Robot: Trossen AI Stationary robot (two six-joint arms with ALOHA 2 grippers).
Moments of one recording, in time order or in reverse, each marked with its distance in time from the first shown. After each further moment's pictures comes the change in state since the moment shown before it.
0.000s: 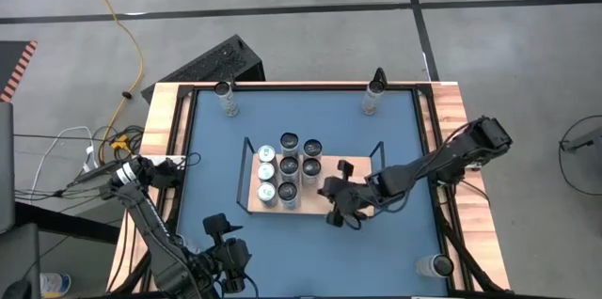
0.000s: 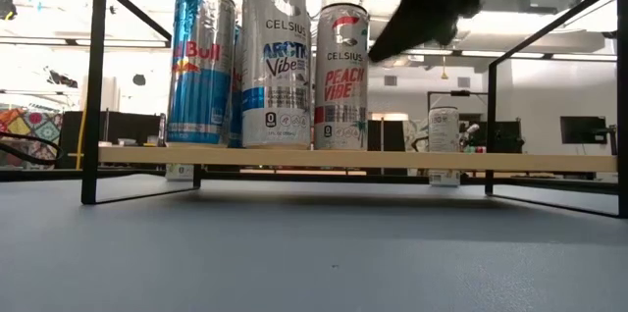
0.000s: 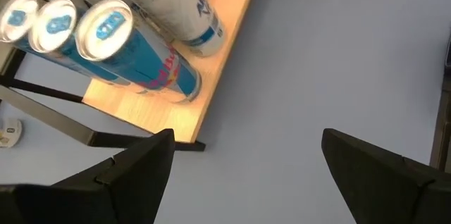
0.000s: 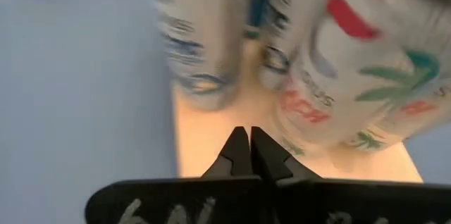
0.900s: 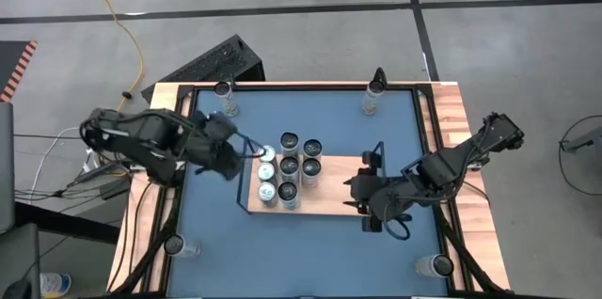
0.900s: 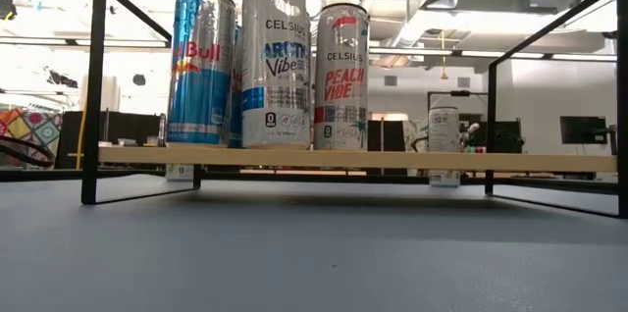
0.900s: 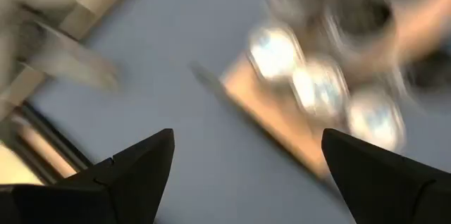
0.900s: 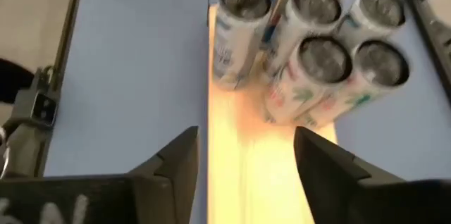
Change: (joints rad) left arm 0.624 -0.484 -0.029 -0.174 0.240 0.258; right arm 0.157 -0.109 0.517 -0.760 -0.005 -0.003
